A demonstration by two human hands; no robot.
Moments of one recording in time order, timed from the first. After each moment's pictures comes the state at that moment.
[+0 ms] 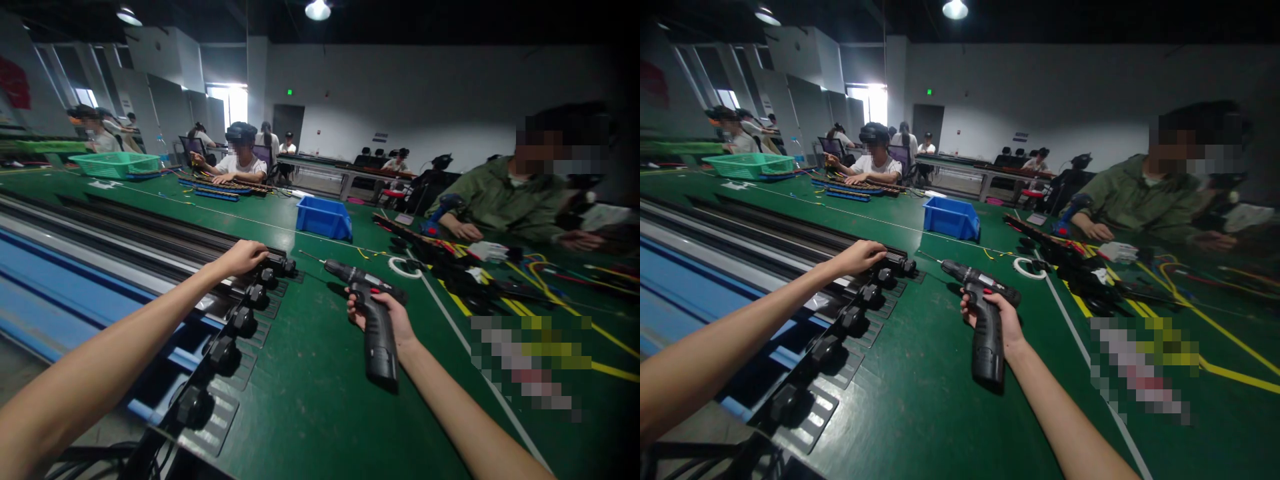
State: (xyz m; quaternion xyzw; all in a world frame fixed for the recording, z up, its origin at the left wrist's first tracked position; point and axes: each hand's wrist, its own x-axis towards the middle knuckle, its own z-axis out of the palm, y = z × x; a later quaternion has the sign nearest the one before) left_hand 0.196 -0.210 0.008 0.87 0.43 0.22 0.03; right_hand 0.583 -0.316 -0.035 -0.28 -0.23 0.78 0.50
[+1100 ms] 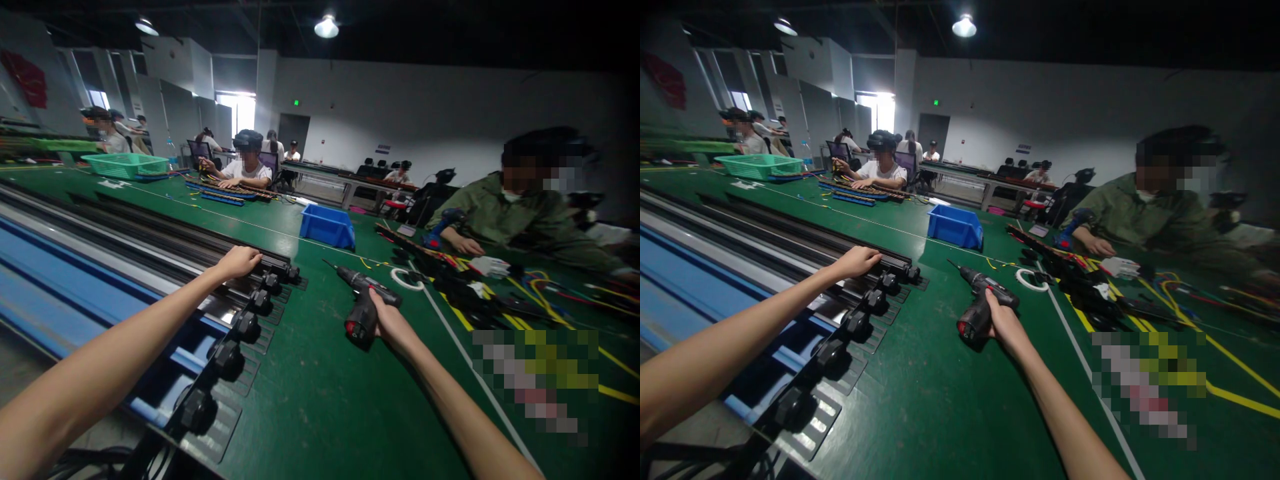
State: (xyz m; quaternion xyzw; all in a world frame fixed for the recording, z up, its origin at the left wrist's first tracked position) left_hand 0.174 -0.200 -0.010 0.81 0.55 0.19 0.01; right_hand 0.601 -0.286 -0.047 -0.60 -0.43 0.52 0.43
